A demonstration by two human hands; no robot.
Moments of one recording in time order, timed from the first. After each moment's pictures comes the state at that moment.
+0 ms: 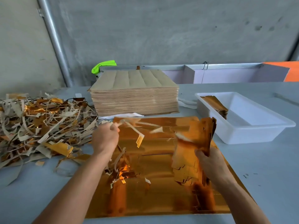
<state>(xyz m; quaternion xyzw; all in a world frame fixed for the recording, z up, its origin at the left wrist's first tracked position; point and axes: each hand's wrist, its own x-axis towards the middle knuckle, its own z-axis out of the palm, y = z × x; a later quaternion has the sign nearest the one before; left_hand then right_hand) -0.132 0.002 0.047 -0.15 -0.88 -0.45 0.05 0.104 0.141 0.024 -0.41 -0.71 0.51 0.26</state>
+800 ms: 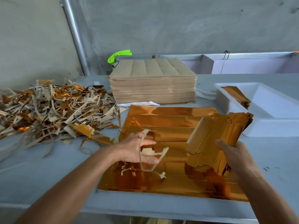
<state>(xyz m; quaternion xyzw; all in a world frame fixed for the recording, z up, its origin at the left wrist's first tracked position) -0.111 -0.044 0.032 -0.49 -0.83 -0.04 -0.26 0.110 0.126 0.035 -0.40 -0.59 0.63 0.30</state>
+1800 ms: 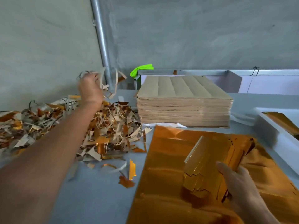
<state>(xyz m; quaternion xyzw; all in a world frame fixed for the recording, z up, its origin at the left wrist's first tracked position) -0.317 -0.085 0.172 -0.16 -0.79 -0.47 0.36 0.012 0.101 0.038 -0.34 -0.56 0.72 0.24</state>
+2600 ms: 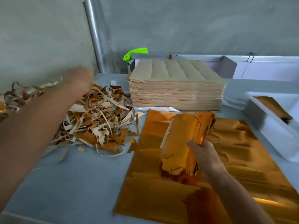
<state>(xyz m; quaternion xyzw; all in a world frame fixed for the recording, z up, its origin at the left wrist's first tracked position) -0.300 -0.098 0.171 -0.17 -0.97 0.12 0.16 -0.017 0.091 0.026 -0.29 -0.63 0.69 0.19</state>
